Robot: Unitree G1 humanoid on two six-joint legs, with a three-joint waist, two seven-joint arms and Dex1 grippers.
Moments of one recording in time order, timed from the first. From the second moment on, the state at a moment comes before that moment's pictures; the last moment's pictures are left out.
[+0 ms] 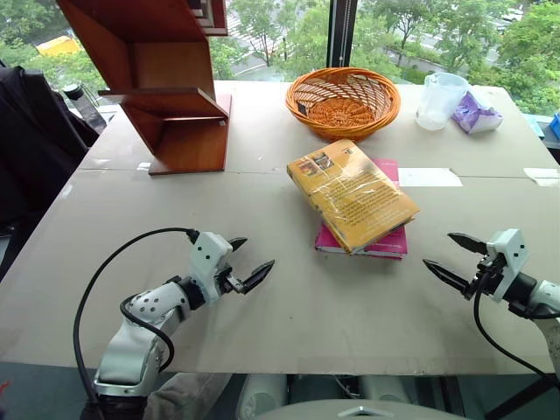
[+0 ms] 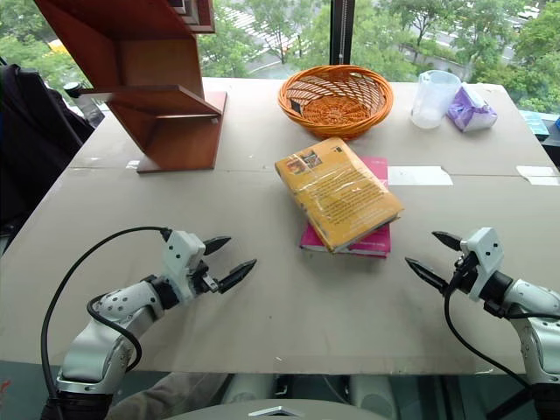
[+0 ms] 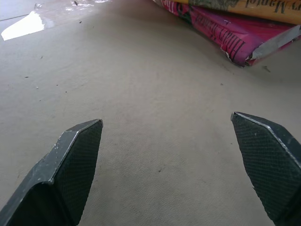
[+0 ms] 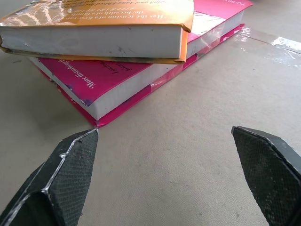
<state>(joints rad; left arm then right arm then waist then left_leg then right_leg) 0.12 0.54 0.06 -0.30 -0.33 0.29 -0.70 0.11 -0.65 -0.25 -0.06 0.44 0.15 0.91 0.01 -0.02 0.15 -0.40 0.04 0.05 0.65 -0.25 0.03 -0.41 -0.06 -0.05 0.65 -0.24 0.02</state>
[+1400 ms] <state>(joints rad) -0.13 0.81 0.23 -0.26 -0.61 0.41 -1.07 -0.84 -0.43 0.06 0.76 0.14 0.11 0.95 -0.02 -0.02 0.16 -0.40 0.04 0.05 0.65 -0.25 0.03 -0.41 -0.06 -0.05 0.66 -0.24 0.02</state>
